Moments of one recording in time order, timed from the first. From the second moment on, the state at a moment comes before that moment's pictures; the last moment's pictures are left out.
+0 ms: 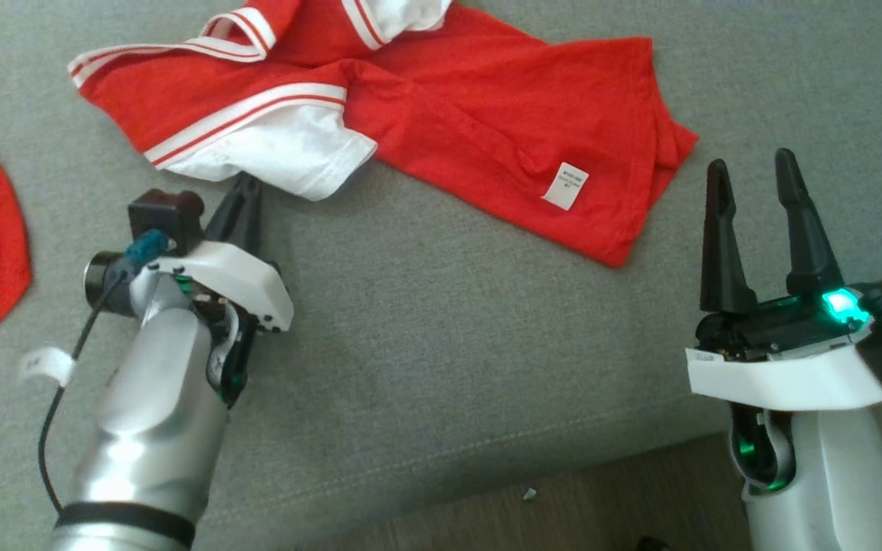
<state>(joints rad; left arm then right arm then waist) -0.61 0.10 -0.30 0.77 -0.27 -0.06 -0.26 -0.19 -0.05 0.18 0.03 0.17 0.12 -0.26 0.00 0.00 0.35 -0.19</state>
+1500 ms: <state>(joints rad) -0.63 0.09 -0.29 0.62 -0.16 -0.08 -0.26 -0.19 -0.05 0.19 0.03 0.16 0.12 -0.26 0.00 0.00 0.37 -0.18</state>
